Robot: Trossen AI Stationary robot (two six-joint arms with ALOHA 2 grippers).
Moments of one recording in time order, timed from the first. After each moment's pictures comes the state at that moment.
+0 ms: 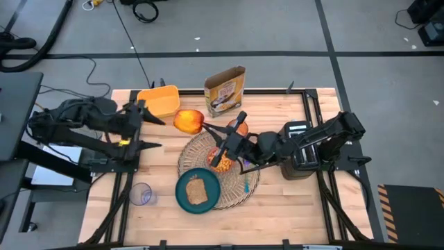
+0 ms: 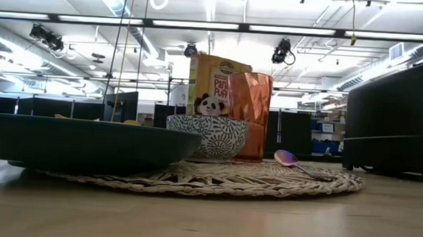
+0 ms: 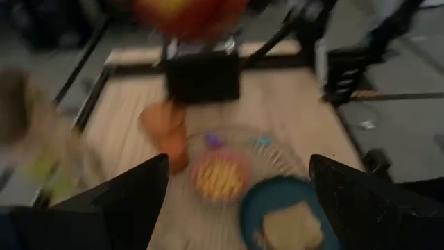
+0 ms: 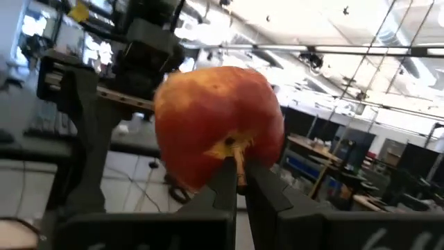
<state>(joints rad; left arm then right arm) -0.11 0.85 1.33 -0.90 -0.07 0.00 0.29 1.72 1.42 0.65 0.75 -0.60</state>
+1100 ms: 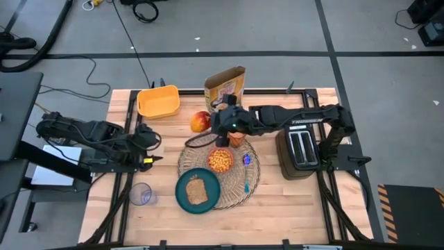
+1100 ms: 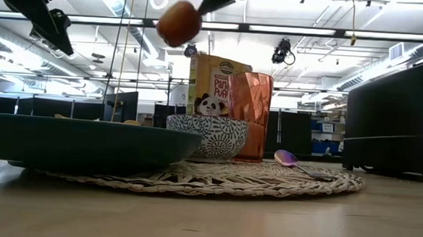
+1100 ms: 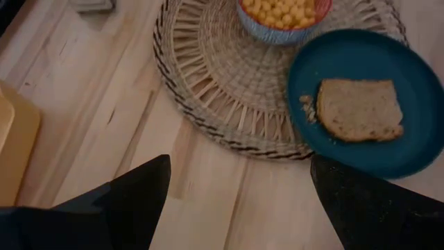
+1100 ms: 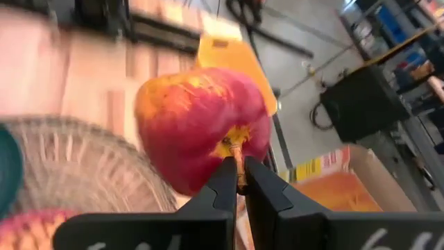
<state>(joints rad) -0.27 0.70 0.78 -1.01 -0.31 -0.46 0.04 1.77 1.75 -0.59 0.50 -0.26</state>
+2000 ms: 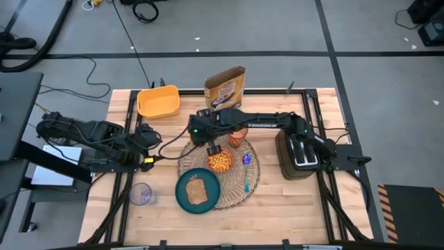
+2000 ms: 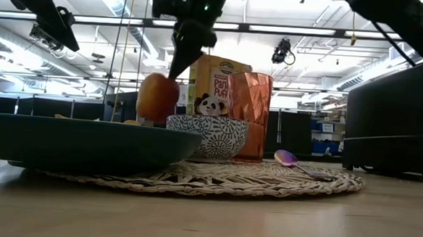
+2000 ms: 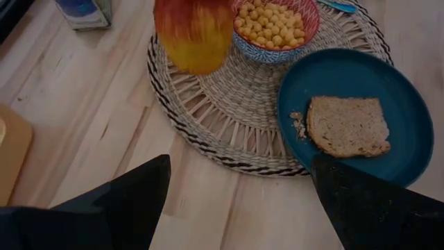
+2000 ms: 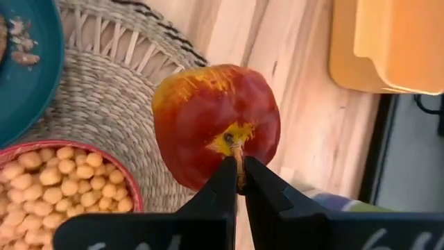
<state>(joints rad) -0.27 0.70 0.78 -0.95 -0.31 -0.45 -0.03 2.31 2.36 -1.12 0.23 -0.42</state>
